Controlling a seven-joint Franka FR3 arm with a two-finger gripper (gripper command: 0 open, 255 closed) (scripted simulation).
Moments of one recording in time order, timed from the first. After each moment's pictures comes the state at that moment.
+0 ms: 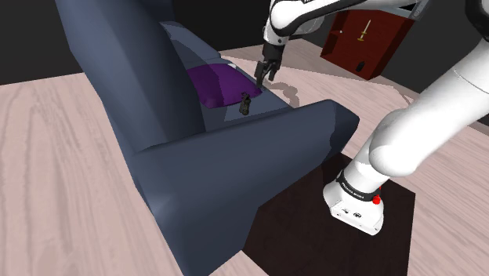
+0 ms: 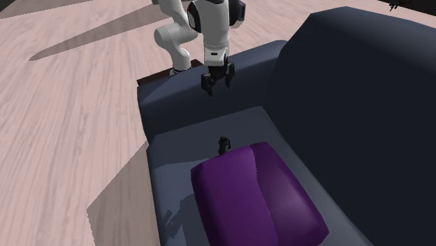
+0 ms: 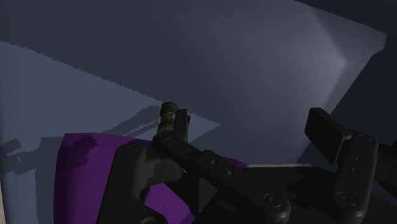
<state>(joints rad) -0.02 -0.18 -0.15 -2.29 0.04 2.11 -0.19</state>
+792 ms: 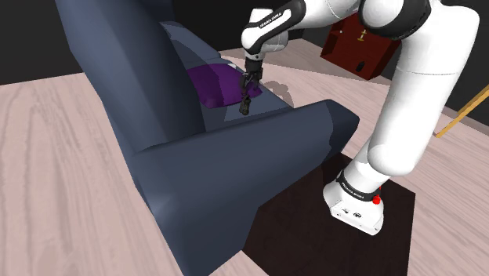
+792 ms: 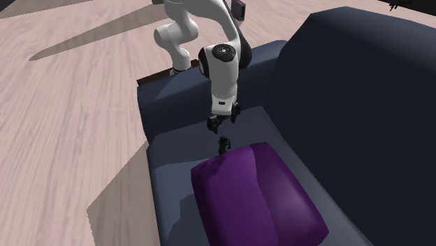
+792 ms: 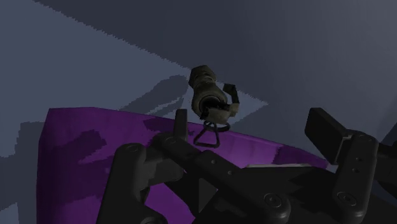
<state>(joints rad) -0.06 0.29 -0.18 -1.98 0.12 2.23 -0.30</state>
